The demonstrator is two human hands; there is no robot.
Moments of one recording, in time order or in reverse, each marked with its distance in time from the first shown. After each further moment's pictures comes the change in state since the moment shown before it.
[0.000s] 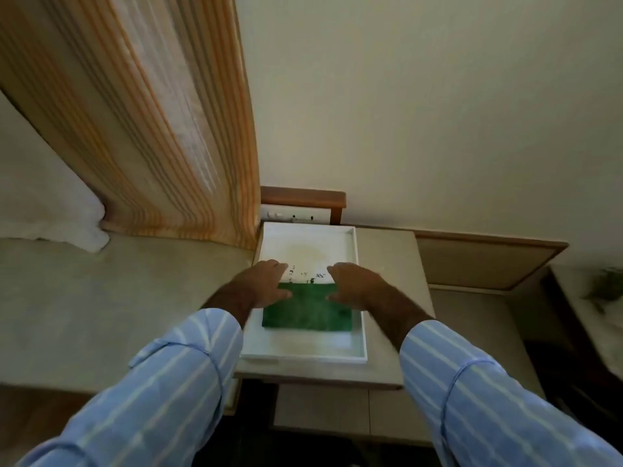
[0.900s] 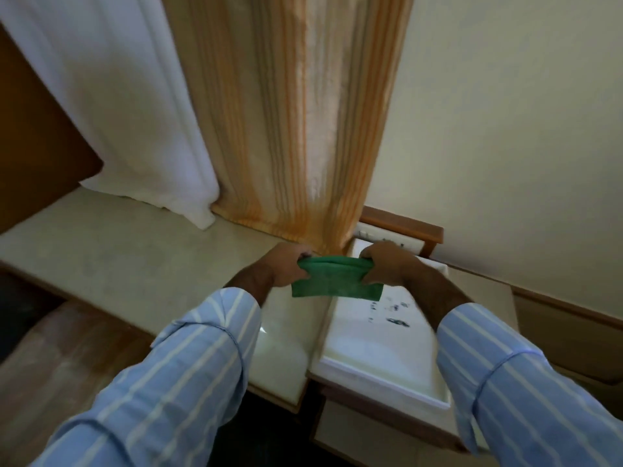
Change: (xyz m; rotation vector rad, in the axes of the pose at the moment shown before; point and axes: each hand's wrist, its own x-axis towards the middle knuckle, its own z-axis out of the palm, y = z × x) left_hand -0.094 -0.120 -0.055 -0.420 0.320 -0.134; right_hand 0.056 -0.134 -0.091 -0.099 0.013 -0.186
